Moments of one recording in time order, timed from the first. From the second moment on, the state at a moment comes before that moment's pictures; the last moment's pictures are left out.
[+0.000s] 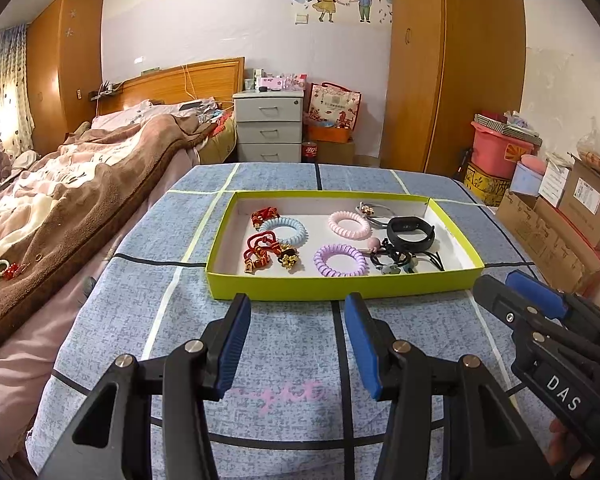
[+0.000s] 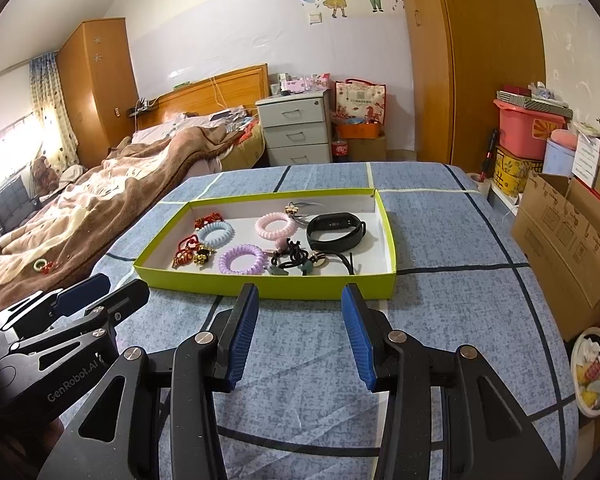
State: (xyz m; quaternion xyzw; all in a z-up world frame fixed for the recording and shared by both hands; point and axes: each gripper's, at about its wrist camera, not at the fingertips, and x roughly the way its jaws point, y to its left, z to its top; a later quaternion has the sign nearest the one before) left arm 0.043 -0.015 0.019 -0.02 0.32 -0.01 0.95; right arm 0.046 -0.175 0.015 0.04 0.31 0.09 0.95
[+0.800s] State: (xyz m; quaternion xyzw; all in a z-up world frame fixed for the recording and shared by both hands) left arm 0.042 -0.014 0.021 -0.02 0.32 -0.01 0.95; right arm 0.043 -0.171 0.013 0.04 0.31 0.10 0.94
